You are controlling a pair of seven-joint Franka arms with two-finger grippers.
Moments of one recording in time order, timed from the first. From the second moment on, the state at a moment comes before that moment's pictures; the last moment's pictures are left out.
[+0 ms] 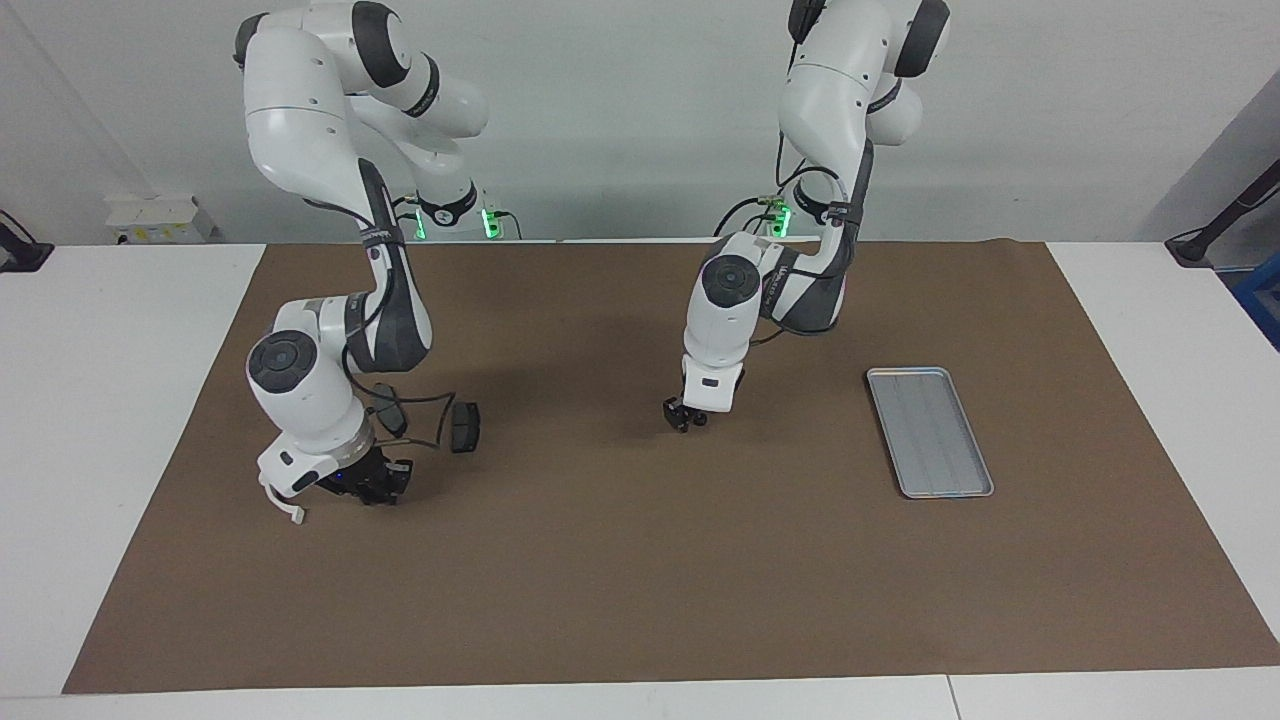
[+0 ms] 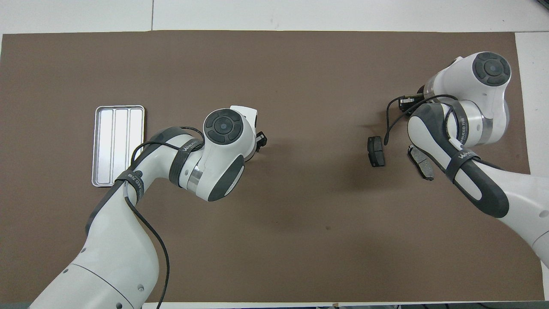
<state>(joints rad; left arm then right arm) -0.53 0.43 -0.08 -1.83 0.00 2.27 -1.11 -0.19 0.53 0.21 -1.66 -0.18 2.17 0.11</state>
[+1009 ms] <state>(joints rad) -0.21 0.19 -0.06 -1.93 0.06 2.05 -0.56 -0.14 0.49 0.22 -1.53 -0.18 1.88 0.19</state>
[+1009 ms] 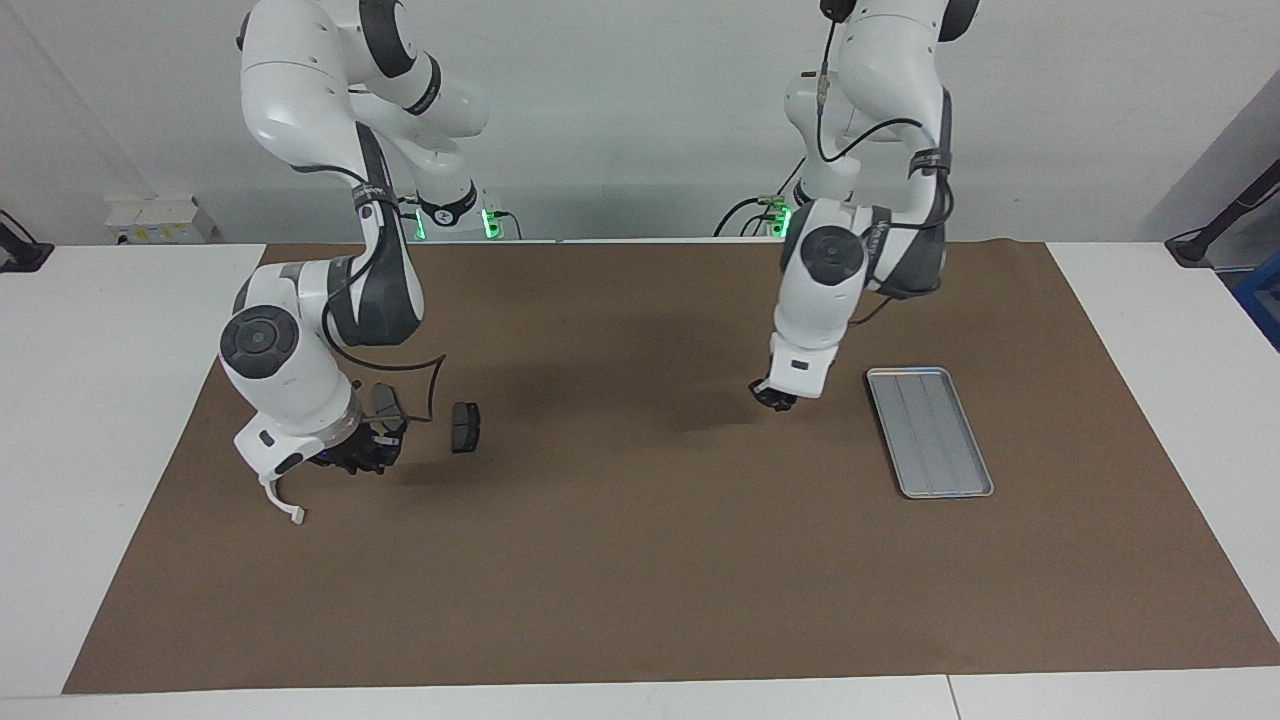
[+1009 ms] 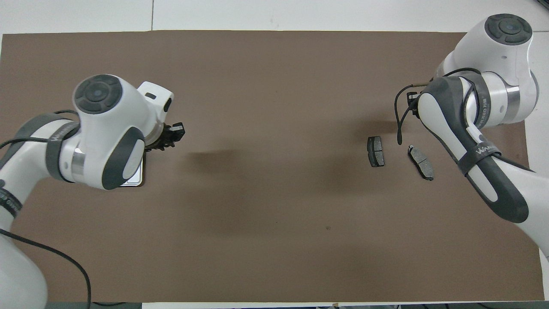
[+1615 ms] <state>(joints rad) 0.02 0.17 -0.06 -2.08 0.06 2.14 -0.03 0.33 0.46 0.23 -1.30 -0.05 1.62 1.06</state>
